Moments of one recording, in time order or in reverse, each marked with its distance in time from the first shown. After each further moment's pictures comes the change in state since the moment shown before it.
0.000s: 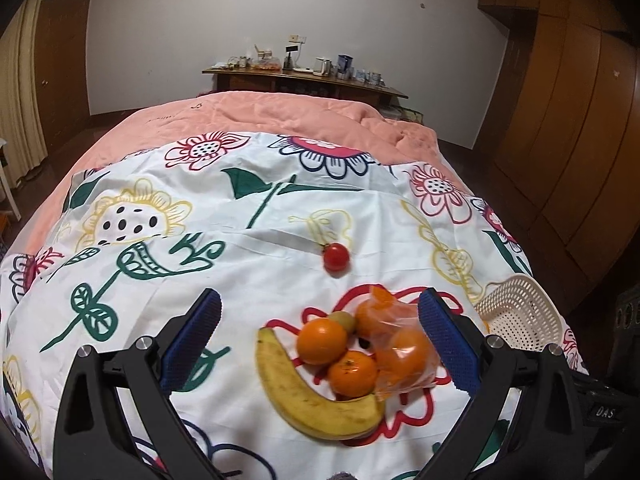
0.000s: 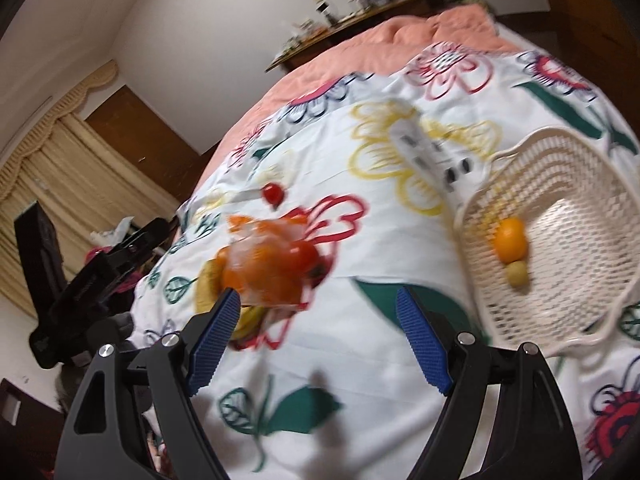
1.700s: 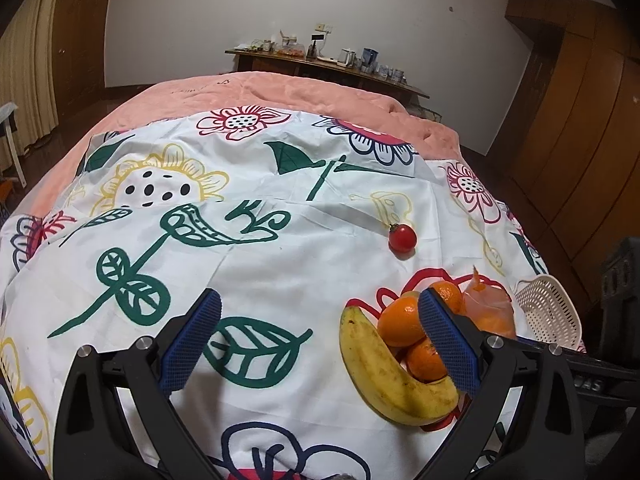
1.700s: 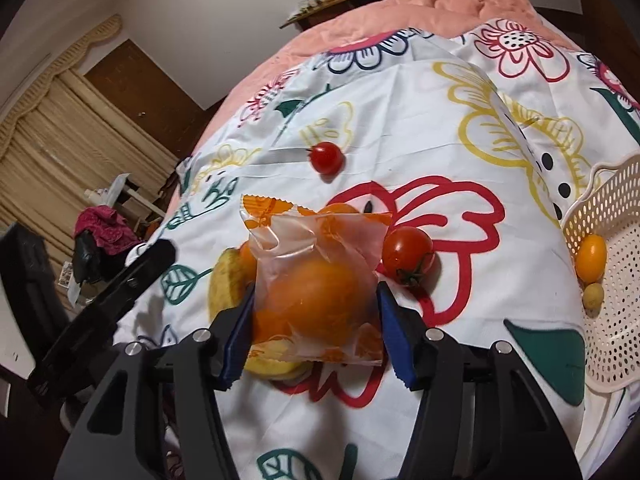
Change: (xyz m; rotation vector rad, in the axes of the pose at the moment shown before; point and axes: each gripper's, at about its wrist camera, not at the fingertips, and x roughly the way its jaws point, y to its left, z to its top) left arm 0.016 0.062 -0.020 -0.081 0.033 0.016; right arm 0.079 0.062 0.011 -0.082 0.136 -0.018
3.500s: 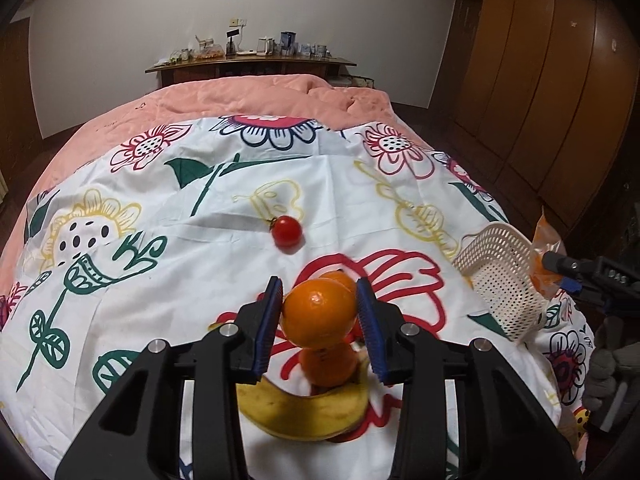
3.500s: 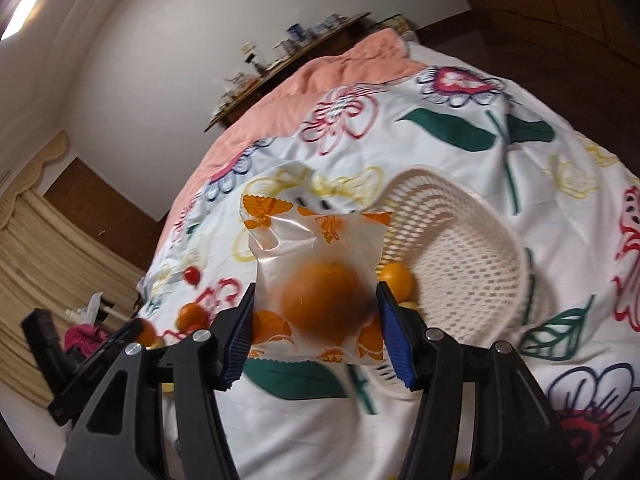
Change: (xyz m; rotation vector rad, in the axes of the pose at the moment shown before) left arm 0.011 -0.090 0.004 0.259 0.064 -0.146; right arm -0.136 -0.160 -0.020 0.299 -0.314 -0.153
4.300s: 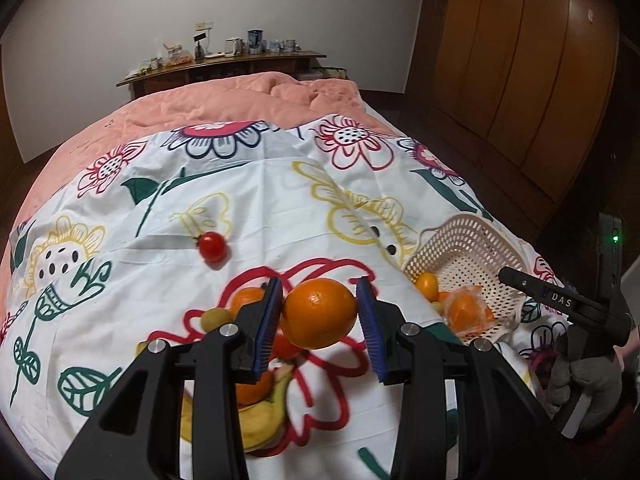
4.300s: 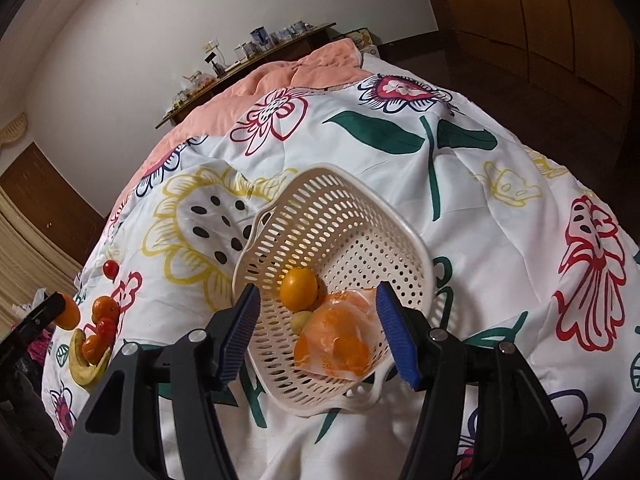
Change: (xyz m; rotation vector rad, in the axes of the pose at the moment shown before) left arm 0.013 -0.066 0.013 0.099 0.031 -0.045; right arm 0.009 -0.042 -0.008 -0.048 -0.040 -0.195
